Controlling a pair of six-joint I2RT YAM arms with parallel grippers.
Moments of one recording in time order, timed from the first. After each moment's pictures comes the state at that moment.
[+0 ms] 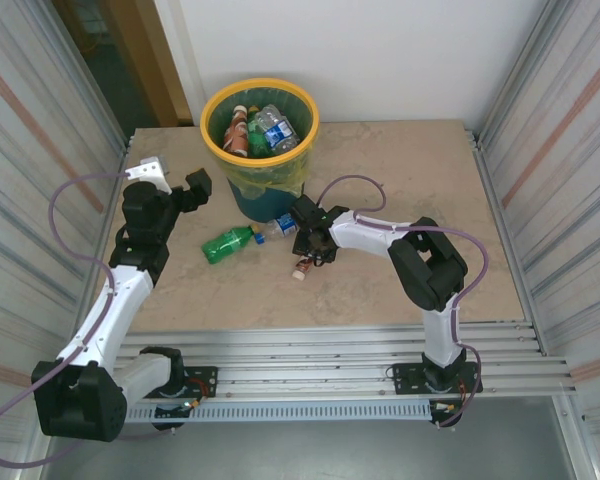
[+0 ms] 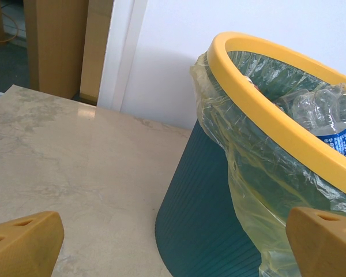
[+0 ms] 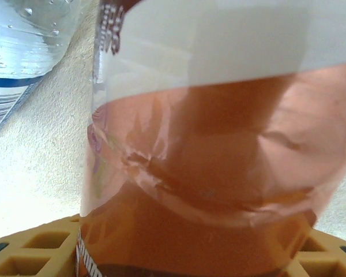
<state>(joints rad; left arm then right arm) -0.11 1.06 0.81 0.05 -0.02 -0.35 0.76 1.98 1.35 -0.60 0.11 0.94</state>
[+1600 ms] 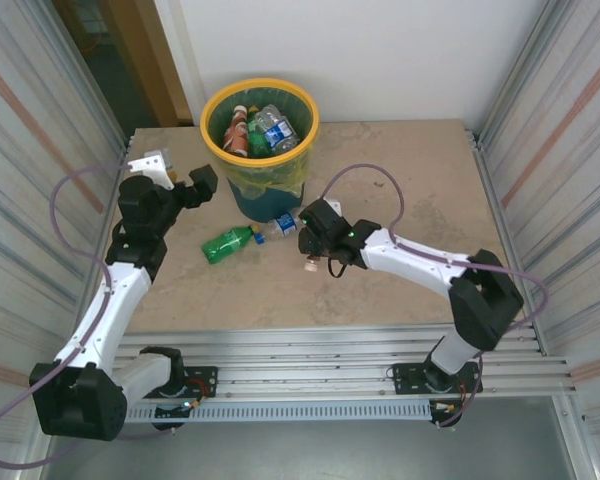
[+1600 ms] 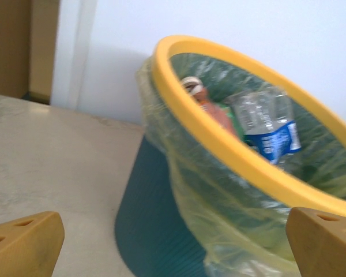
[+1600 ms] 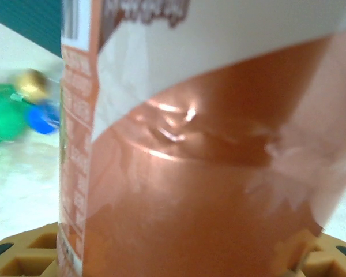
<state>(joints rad) -0.11 1.06 0.88 0.02 0.15 -0.38 0.85 1.58 1.13 -0.45 0.28 0.69</state>
